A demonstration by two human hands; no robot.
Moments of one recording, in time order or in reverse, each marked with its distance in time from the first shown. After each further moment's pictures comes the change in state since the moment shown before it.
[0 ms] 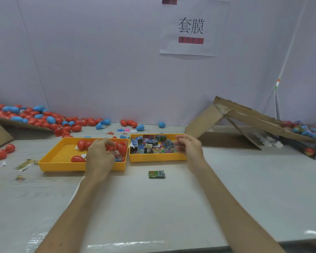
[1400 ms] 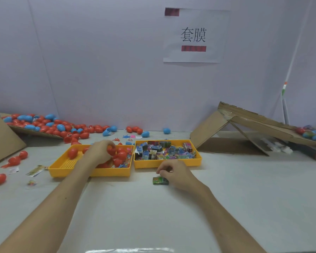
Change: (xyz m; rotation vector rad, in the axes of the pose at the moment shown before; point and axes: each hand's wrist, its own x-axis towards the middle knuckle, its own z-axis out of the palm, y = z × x) left_hand 0.081 -0.027 -0.011 0.468 -0.452 0.057; right_hand -0.025 0.034 0.017 -0.815 -0.499 -0.319
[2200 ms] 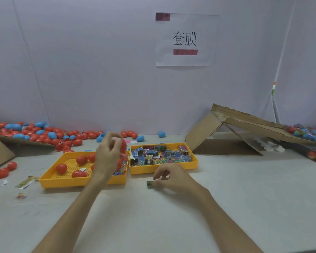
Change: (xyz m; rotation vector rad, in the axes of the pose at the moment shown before) left_hand -0.065 0.070 -0.004 -0.947 0.404 0.223; right_hand -0.009 -0.010 -0.010 0.045 -0.068 -0.014
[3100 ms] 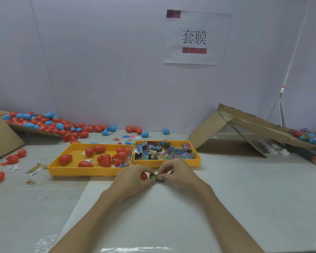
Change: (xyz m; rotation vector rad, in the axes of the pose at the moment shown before) left_hand -0.056 -0.023 0.029 0.737 -0.560 0.107; right_hand 0.005 0.004 0.001 -0.055 0.015 -0.057
